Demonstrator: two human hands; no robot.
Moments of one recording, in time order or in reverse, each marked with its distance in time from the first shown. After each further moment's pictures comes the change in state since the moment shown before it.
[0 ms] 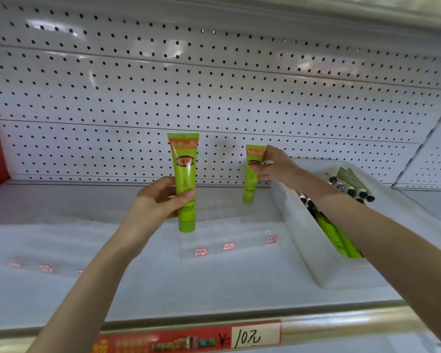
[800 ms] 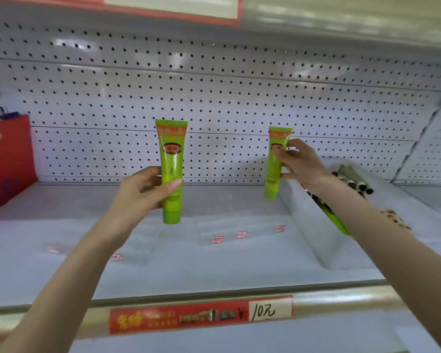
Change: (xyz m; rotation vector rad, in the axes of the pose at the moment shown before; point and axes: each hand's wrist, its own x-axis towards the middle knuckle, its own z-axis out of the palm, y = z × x) left_hand -0.036 0.028 -0.048 0.046 0.028 0.101; right_hand -0.071 -0.033 0.003 0.257 0.216 -0.069
